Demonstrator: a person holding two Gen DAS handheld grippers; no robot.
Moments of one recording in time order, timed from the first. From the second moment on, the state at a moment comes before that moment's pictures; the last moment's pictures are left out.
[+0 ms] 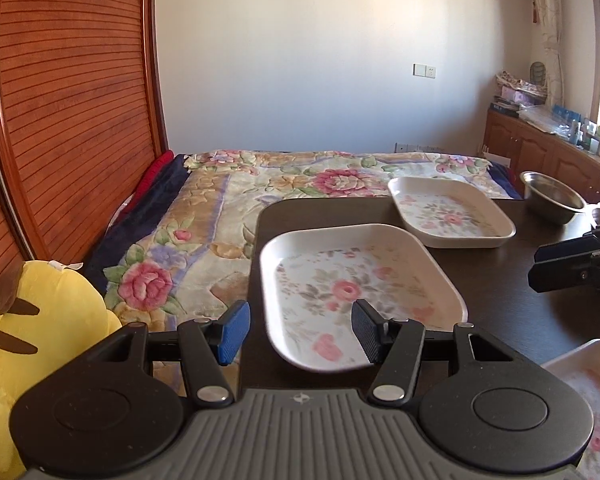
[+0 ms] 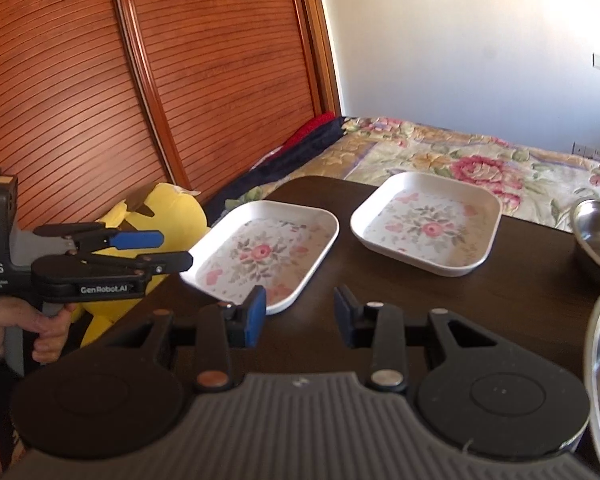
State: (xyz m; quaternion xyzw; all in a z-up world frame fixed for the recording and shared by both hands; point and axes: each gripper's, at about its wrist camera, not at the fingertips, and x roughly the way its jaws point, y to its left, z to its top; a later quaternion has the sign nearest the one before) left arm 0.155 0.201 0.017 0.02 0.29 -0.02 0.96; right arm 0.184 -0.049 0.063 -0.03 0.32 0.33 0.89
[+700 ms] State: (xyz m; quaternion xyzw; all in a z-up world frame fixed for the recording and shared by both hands) left arm 0.197 0.221 -0.007 -0.01 0.32 -0.01 0.95; right arm 0.249 -0.004 0.034 -0.04 0.39 0.33 0.86
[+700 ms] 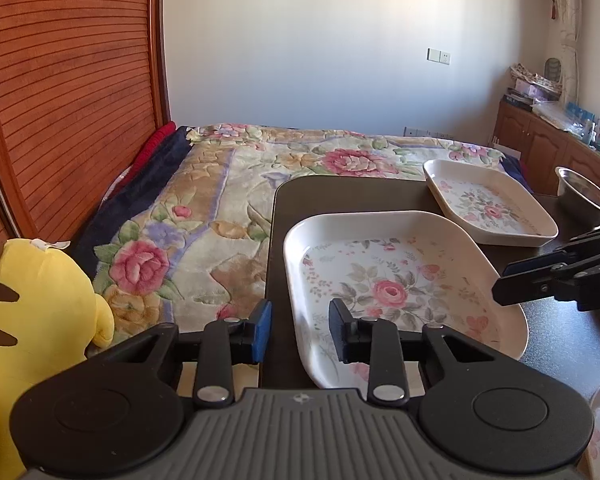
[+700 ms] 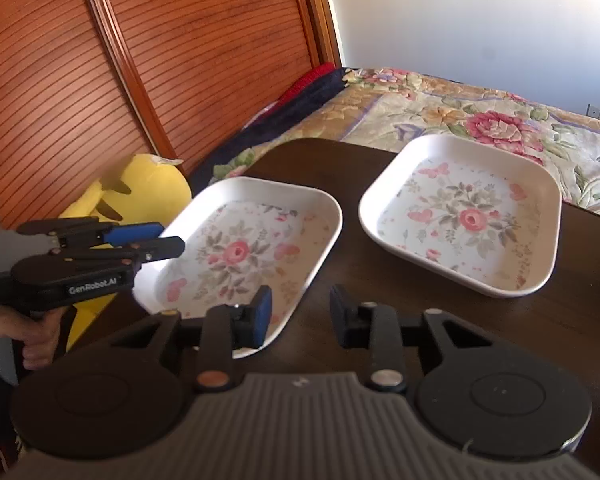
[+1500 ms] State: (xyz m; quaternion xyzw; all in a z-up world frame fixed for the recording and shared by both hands) left arm 0.191 0.208 -0.001 -0.01 0.33 -0.03 0.94; right arm 0.252 -0.002 0.029 -0.03 0.40 0.32 0.86
